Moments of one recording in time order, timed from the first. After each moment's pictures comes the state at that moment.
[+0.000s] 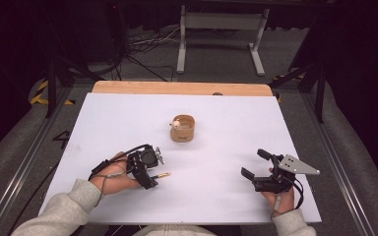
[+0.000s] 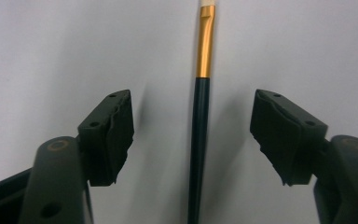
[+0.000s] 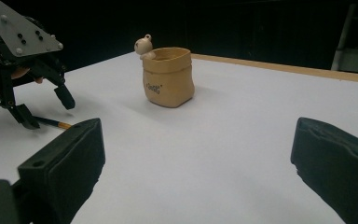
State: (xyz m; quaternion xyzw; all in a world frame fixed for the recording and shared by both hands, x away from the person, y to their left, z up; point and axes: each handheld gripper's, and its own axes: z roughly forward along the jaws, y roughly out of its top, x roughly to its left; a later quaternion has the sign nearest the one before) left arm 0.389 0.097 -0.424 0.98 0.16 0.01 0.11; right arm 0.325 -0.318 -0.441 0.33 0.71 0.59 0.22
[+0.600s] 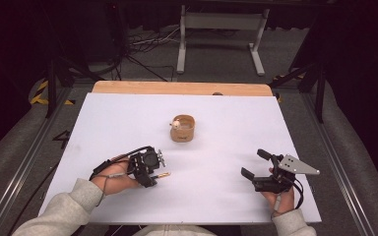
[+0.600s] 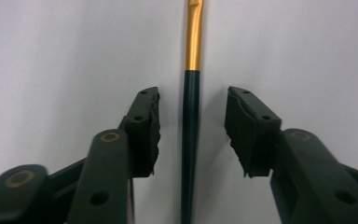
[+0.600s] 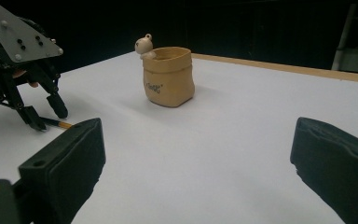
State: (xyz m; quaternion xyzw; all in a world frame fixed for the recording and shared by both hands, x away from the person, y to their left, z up) left arm 0.387 0.091 -0.424 0.99 0.15 0.01 0.08; right arm 0.325 -0.318 -0.442 0.33 0.71 0.59 0.22
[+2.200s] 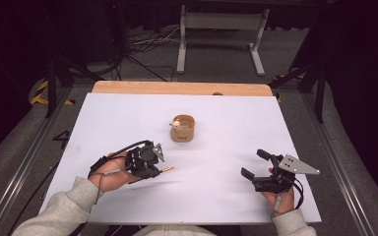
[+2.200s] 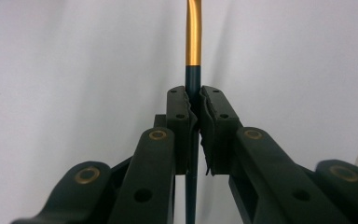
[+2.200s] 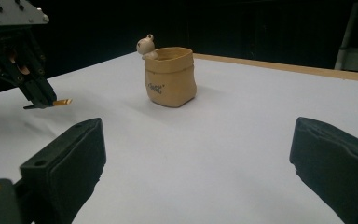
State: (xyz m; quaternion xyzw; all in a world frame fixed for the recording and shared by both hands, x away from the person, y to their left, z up) left arm 0.382 0.098 -0.391 0.98 0.14 0.03 0.17; right arm 0.325 -0.318 -0.442 0.33 0.71 0.59 0.21
